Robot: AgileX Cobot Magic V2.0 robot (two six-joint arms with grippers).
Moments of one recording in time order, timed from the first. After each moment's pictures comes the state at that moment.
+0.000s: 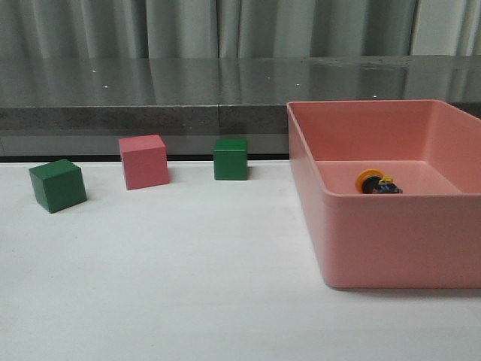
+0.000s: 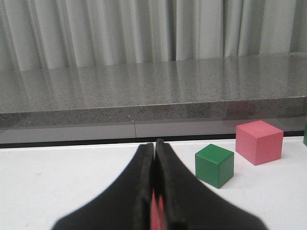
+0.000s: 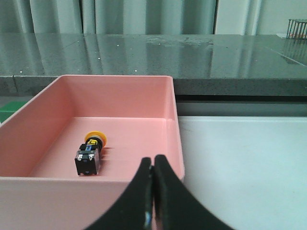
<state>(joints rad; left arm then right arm) 0.05 0.00 0.00 0.08 0.03 -0.06 0.01 -0.01 0.03 -0.02 0.08 0.03</state>
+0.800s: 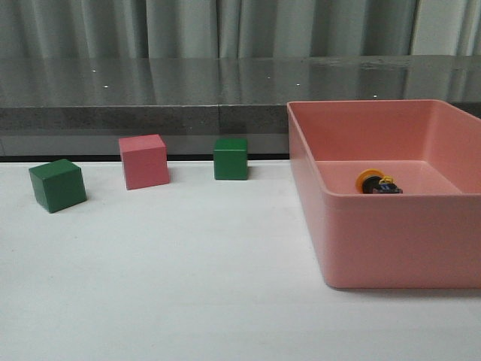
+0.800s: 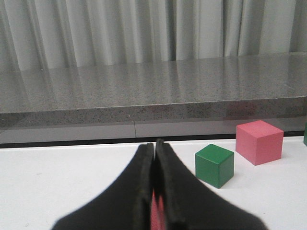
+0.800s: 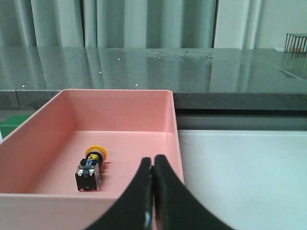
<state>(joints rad) 0.05 0.00 0.00 0.08 0.03 -0.06 0.01 -0.01 0.03 -0.02 0.03 0.03</state>
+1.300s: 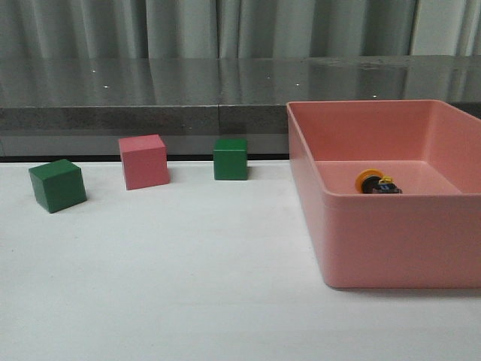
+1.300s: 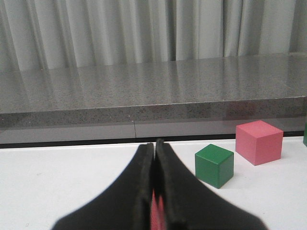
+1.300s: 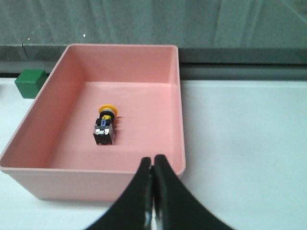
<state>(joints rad) 0.05 0.00 0.00 0.08 0.03 -0.06 0.01 0.33 -0.56 0.02 0.67 0.01</state>
